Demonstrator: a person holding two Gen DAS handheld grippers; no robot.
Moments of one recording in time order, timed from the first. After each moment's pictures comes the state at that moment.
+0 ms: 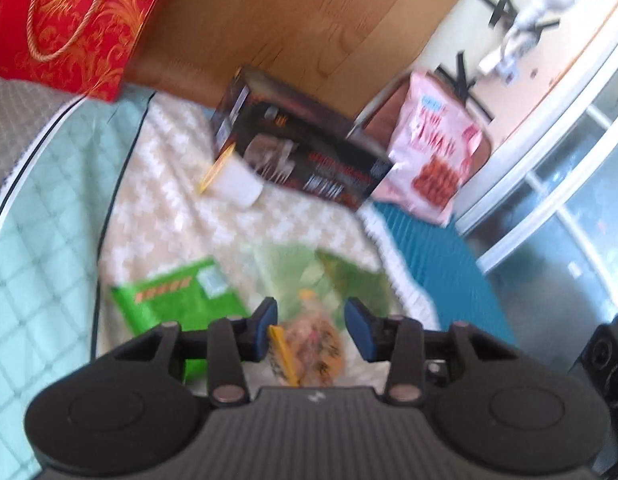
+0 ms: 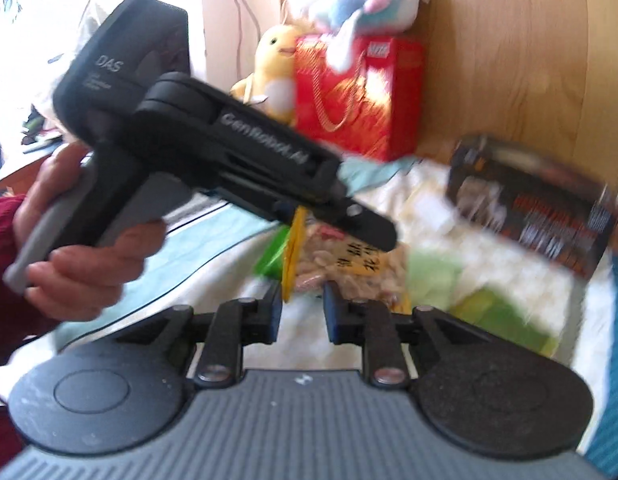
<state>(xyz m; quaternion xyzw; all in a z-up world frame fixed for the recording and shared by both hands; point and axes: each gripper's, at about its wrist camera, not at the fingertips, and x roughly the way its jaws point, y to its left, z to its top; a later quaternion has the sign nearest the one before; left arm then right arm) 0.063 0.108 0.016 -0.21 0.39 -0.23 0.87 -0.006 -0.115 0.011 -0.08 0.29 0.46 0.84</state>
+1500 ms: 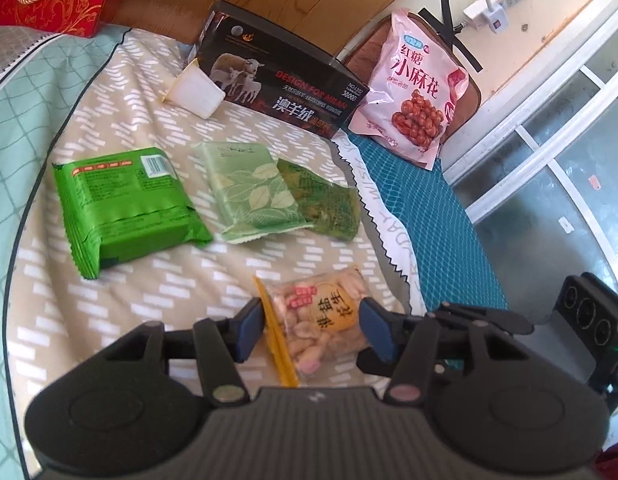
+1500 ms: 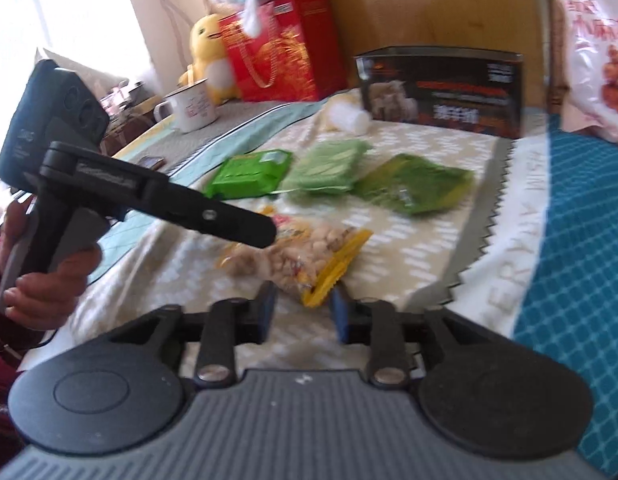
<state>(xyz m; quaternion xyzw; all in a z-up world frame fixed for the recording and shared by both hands) 0.028 0.069 -0.004 -0.21 0.43 -0.26 0.84 -0.008 -0.202 -0.014 0.00 0.34 0.39 0.86</state>
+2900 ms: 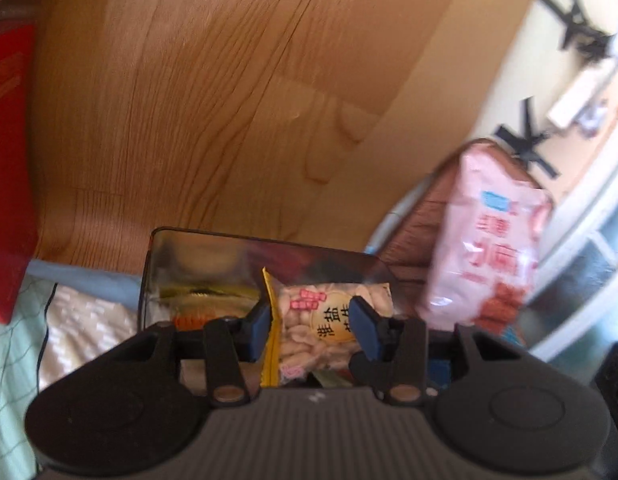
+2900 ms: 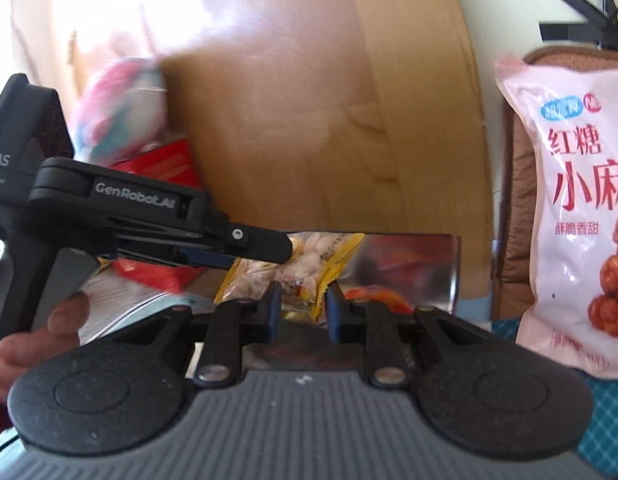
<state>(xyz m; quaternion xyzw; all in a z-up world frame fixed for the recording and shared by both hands) 0.284 0.024 0.063 -0.15 0.37 -0.19 0.90 0.212 -0.184 0.038 0.05 0.22 0.28 0.93</state>
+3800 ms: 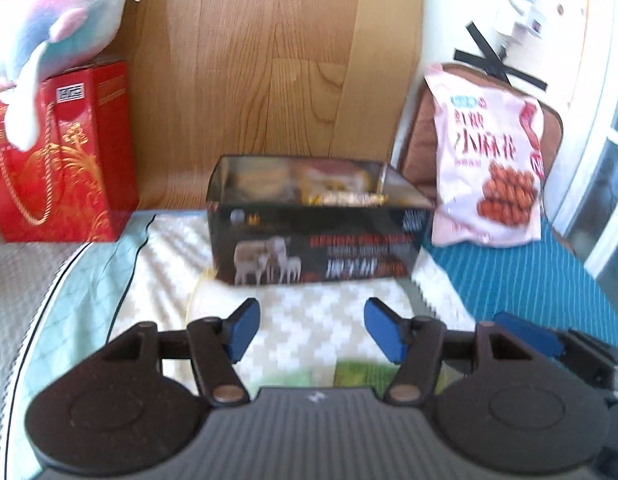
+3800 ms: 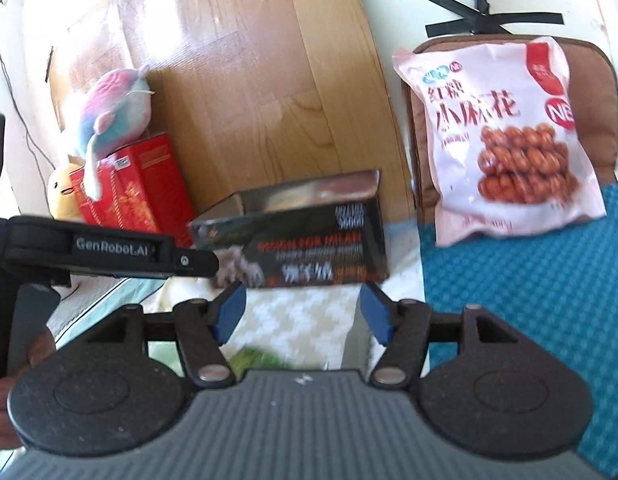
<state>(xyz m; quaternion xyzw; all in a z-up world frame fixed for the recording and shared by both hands) 0.110 -0.001 0.054 -0.02 0.33 -0.09 0.94 0.065 -0.214 0.010 0.09 0.20 0.20 0.96</state>
